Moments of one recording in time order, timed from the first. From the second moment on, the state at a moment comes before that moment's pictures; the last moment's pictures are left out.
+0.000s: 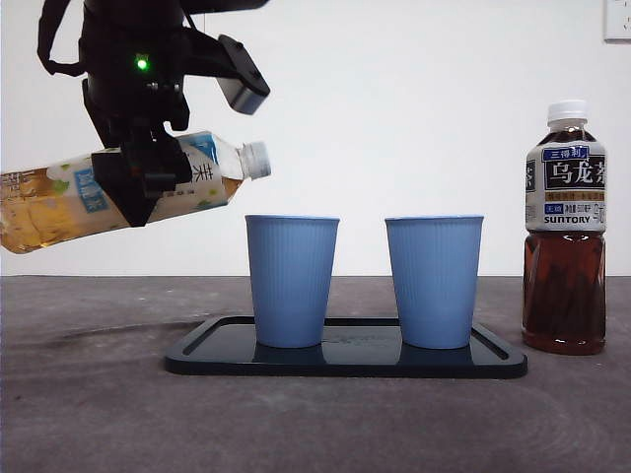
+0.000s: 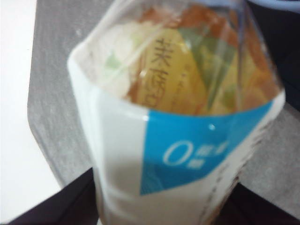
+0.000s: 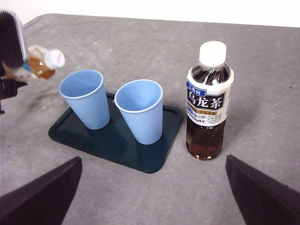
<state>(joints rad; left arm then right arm) -0.75 1.58 1.20 -0.73 -0.76 0.47 0.35 0.30 0.76 -0.84 -0.11 0.14</state>
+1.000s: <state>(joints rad) -0.82 1.61 1.20 -0.69 -1.06 0.71 0.35 0.30 0.76 -0.85 -0.11 0.14</state>
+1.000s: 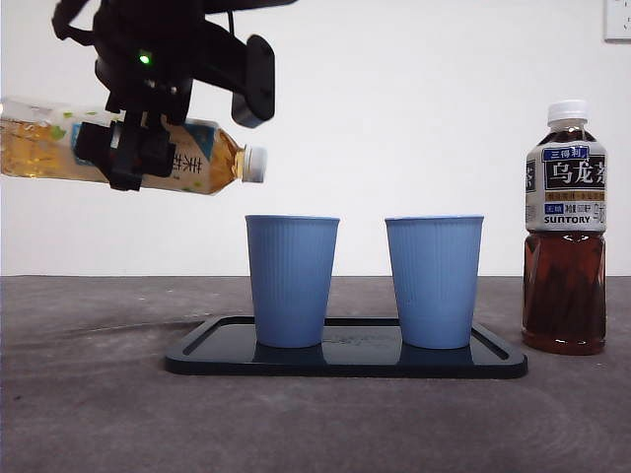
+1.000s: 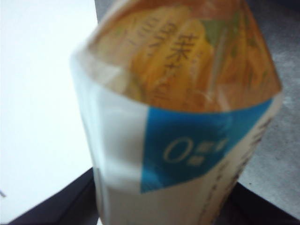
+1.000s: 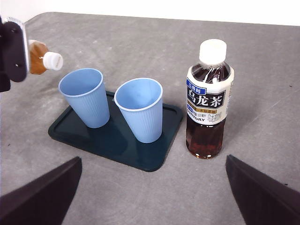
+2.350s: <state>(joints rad) -0.70 1.27 1.20 -0.73 -0.58 -0.06 0.35 0.30 0.76 -0.91 -0.14 0.14</state>
